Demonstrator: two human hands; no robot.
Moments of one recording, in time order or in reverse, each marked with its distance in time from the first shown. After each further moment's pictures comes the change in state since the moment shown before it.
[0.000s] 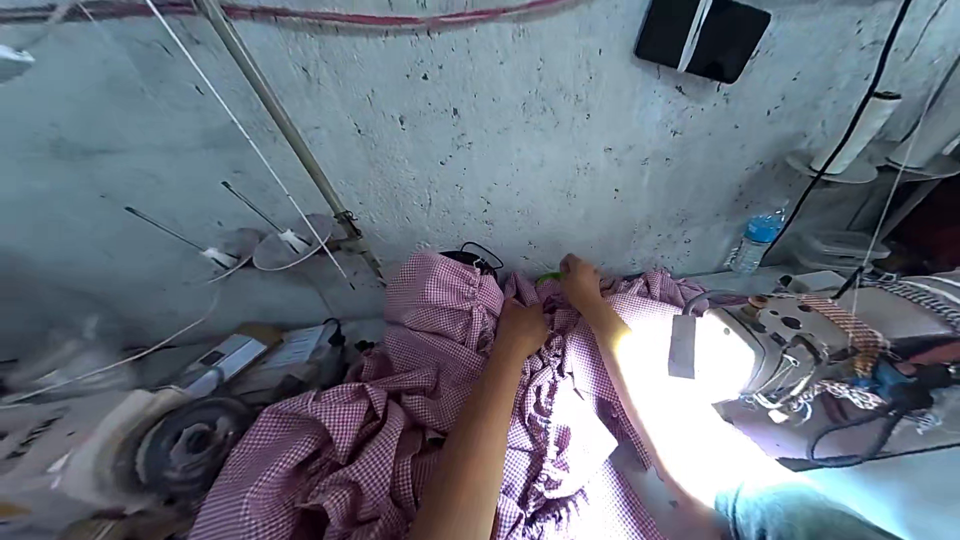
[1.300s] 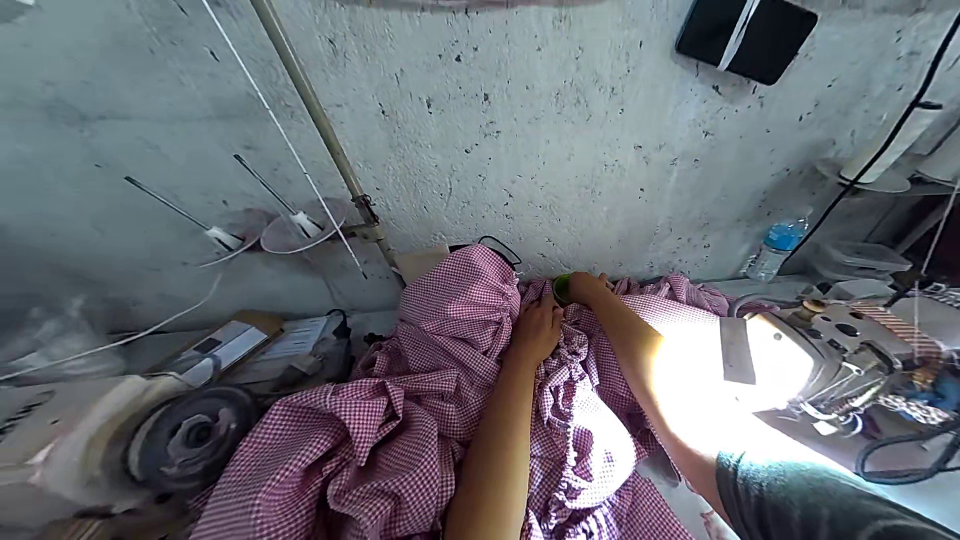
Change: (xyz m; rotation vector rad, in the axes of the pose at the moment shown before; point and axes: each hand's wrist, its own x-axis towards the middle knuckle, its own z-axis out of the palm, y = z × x) left_hand 0.003 -0.029 0.028 -0.399 0.276 0.143; right_hand 0.053 0.011 0.043 -0.534 -0.438 0.039
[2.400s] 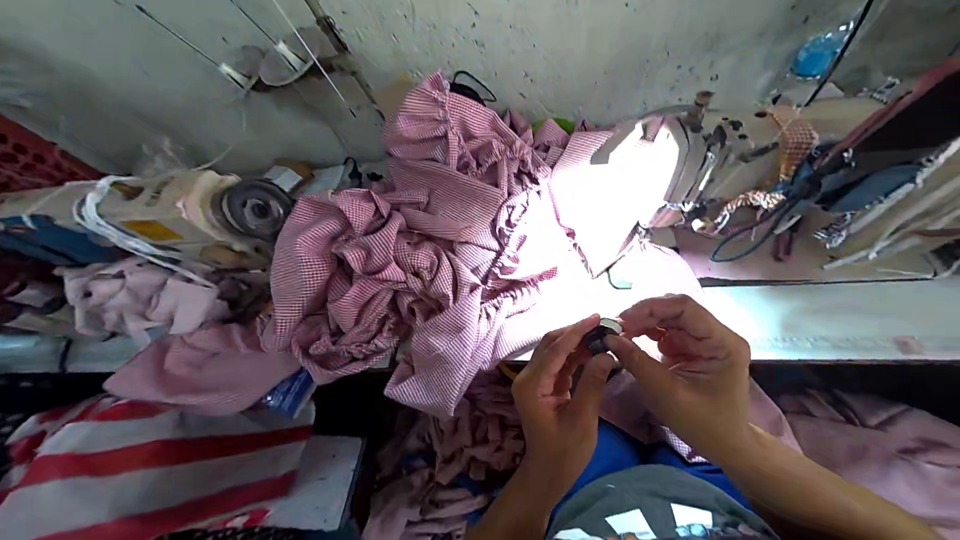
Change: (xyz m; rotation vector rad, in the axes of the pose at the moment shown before) left_hand -0.326 0.276 0.068 -0.974 0.704 0.077; right_hand -0.490 0.088 0.044 1.271 0.591 -0.663
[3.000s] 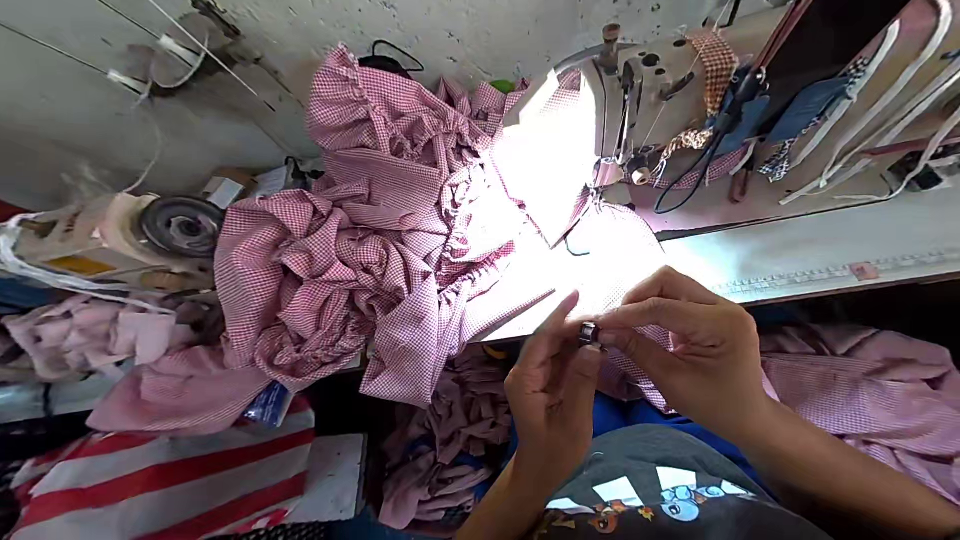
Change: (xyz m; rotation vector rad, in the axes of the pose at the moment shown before) left_hand -0.022 0.008 0.031 -0.069 -0.163 -0.103; right_hand -0.019 -0.016 -0.056 -0.200 -0.058 0.016
